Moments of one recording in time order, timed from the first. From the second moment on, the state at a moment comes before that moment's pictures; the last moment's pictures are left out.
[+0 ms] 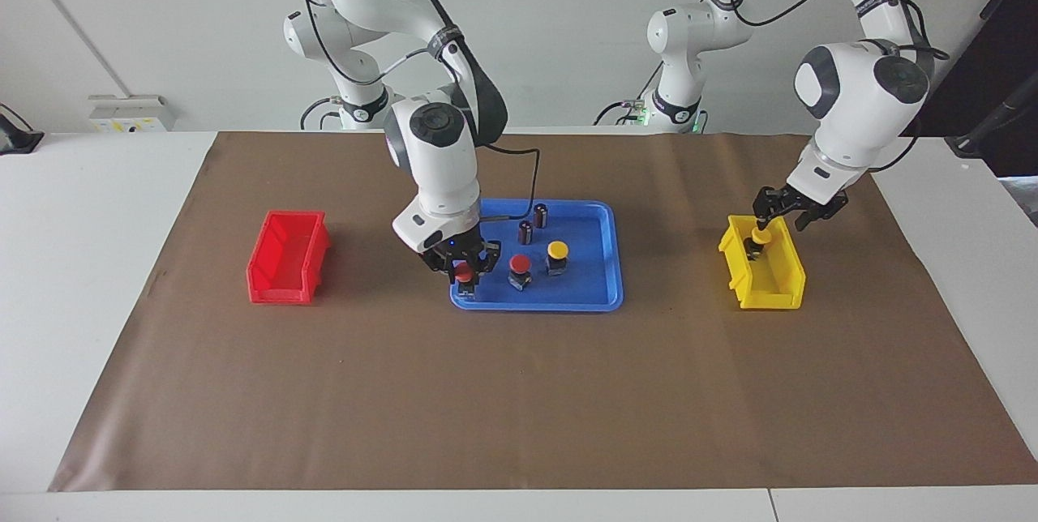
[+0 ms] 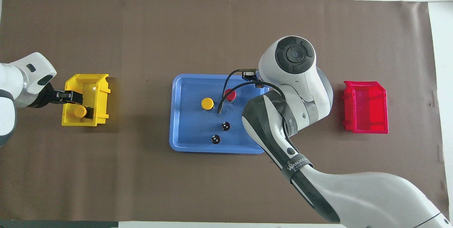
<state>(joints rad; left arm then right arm) 0.10 -0.05 -0.12 -2.14 -0.01 2.07 0.11 0.53 0.34 -0.07 -1.77 0.01 2.19 0.55</state>
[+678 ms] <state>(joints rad) 0.11 -0.04 -0.12 -2.25 -0.01 2.18 0.10 0.54 0.31 -0.07 -1.89 0.01 2.27 0.58</state>
